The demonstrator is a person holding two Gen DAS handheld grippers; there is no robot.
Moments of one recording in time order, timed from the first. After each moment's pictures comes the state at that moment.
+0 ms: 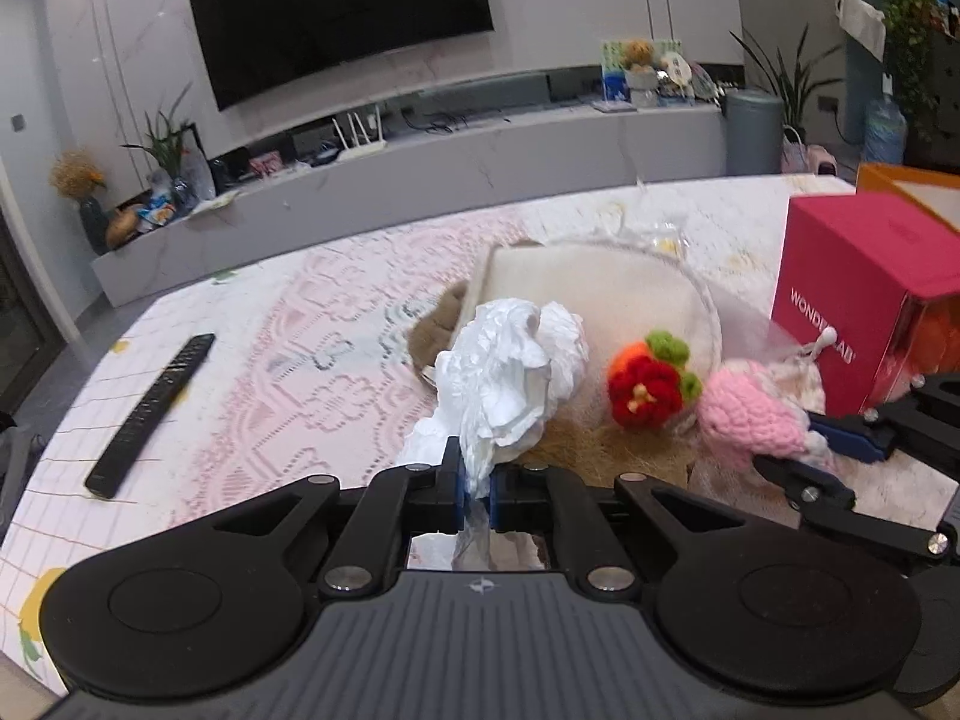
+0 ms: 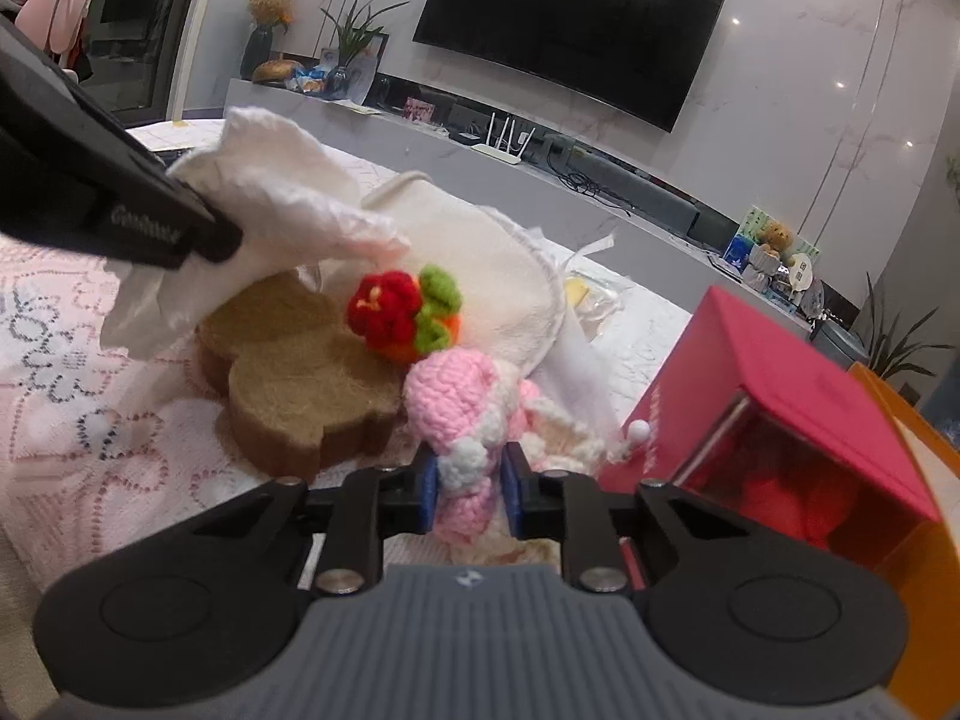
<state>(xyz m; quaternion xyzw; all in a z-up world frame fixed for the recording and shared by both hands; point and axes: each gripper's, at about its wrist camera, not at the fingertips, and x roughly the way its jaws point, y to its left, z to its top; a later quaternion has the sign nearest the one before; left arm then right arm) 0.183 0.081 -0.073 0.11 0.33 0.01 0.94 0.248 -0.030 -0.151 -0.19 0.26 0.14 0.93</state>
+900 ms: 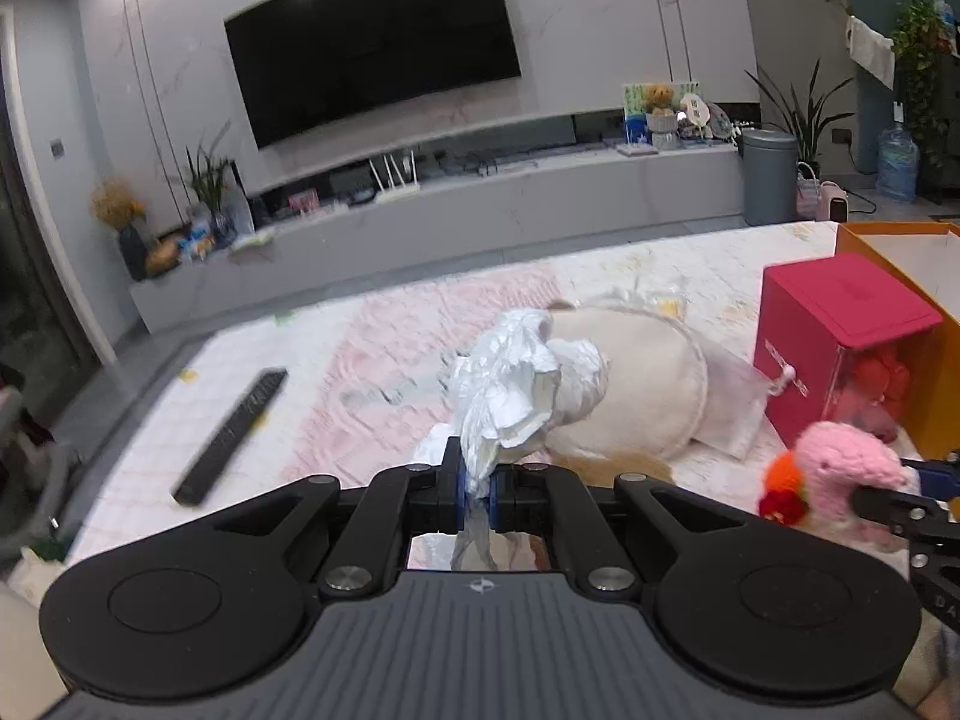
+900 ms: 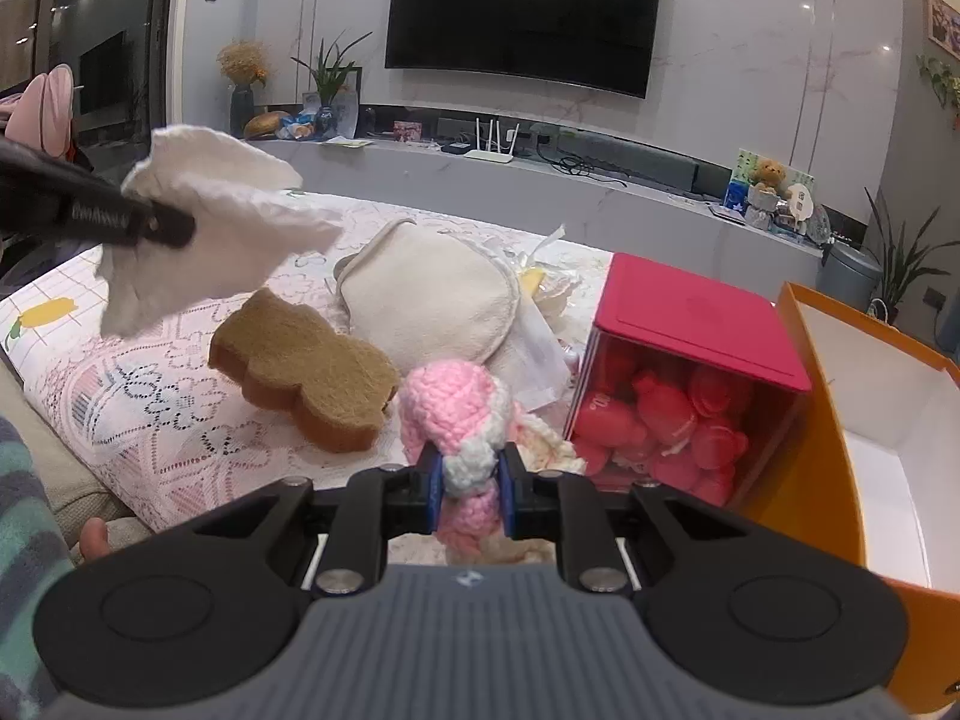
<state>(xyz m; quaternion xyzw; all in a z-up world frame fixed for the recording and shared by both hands) 0.130 0.088 -0.016 0.12 0.28 0.03 0.95 0.177 -0.092 -0.096 -0.08 0.28 0.16 0.94</state>
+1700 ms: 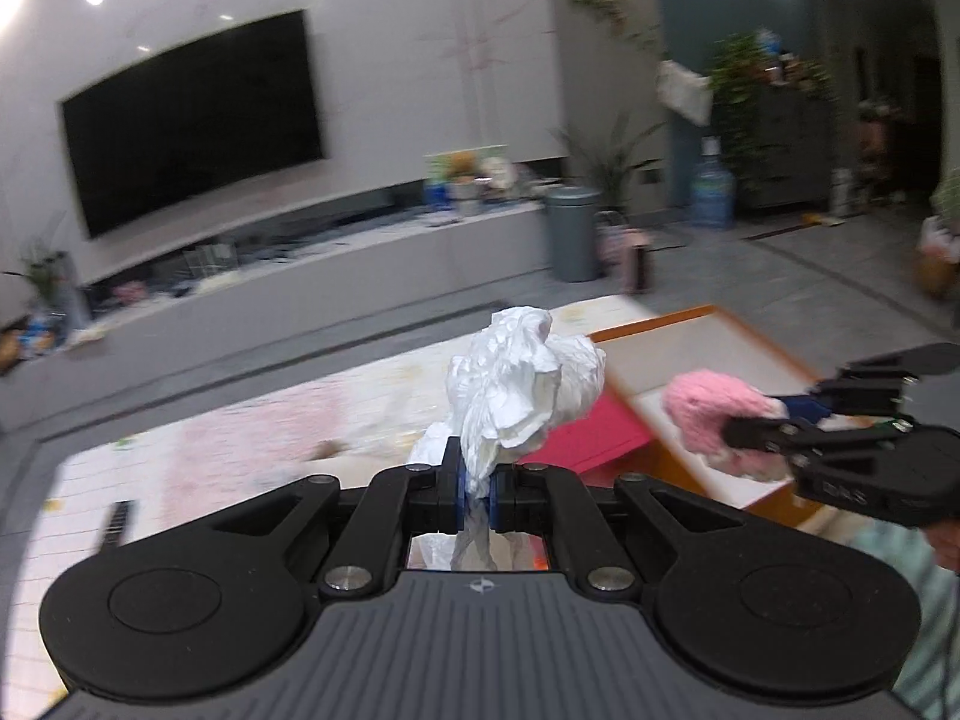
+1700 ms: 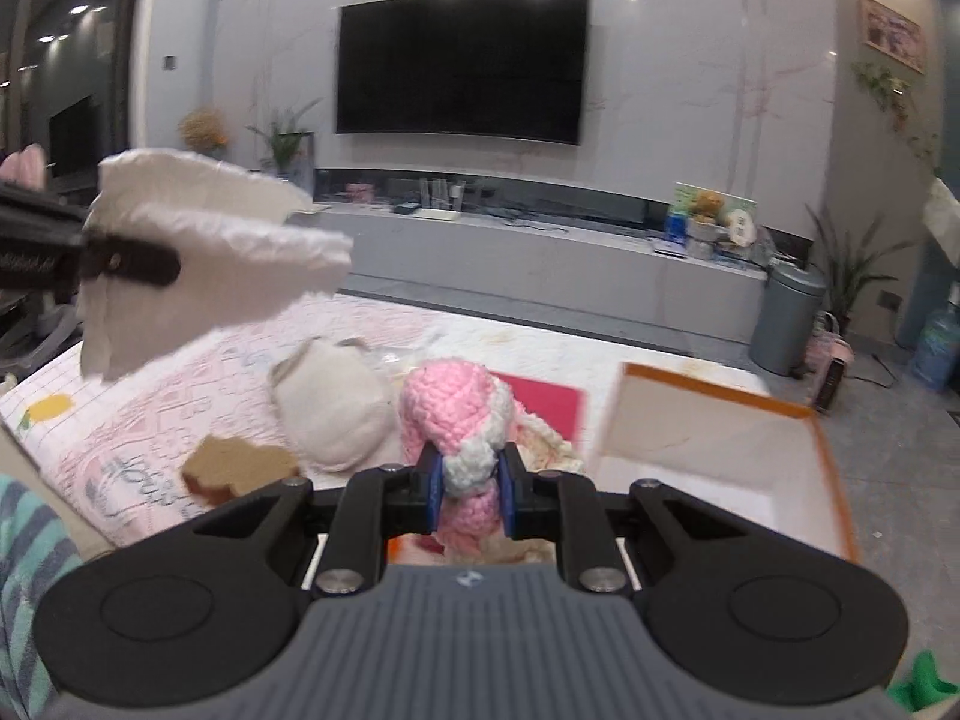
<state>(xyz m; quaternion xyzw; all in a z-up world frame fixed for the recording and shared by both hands) 0.107 -0.015 0.086 0.11 0.26 -0.19 0.94 0.146 -0.206 0.018 -0.04 0.25 0.12 0.96</state>
